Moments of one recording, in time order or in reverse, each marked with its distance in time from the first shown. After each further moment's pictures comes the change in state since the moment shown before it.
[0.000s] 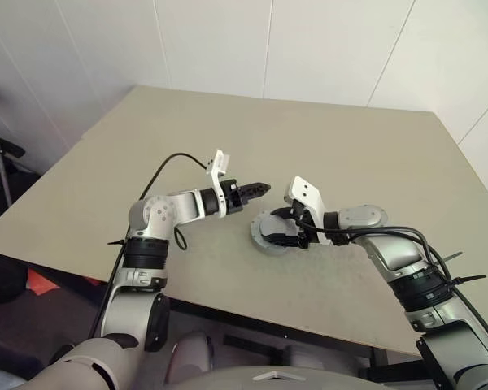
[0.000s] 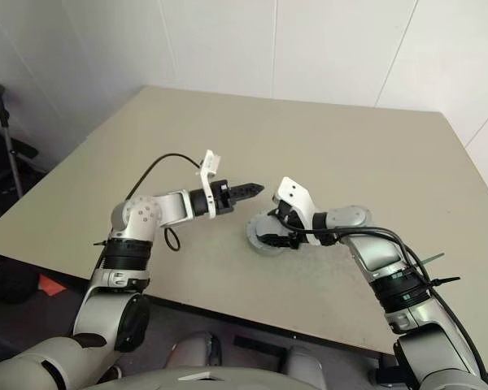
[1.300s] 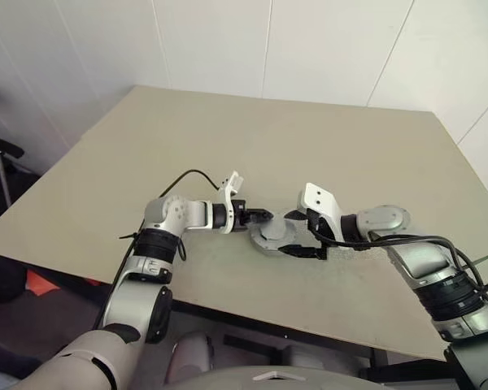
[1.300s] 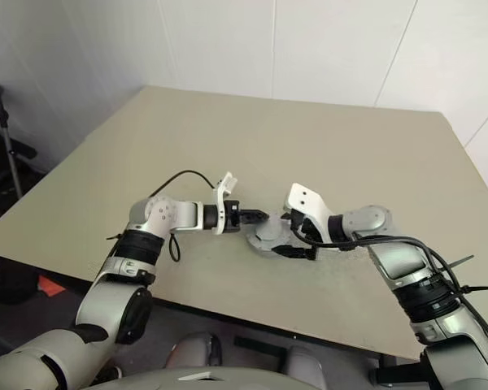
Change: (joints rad) left arm -0.066 0.012 -0.095 0.217 0.086 0.064 -0.019; right arm 0.054 -0.140 -0.030 -0.133 0.002 -0.007 0.063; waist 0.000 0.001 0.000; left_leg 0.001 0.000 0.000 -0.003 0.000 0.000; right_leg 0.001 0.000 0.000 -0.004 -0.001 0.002
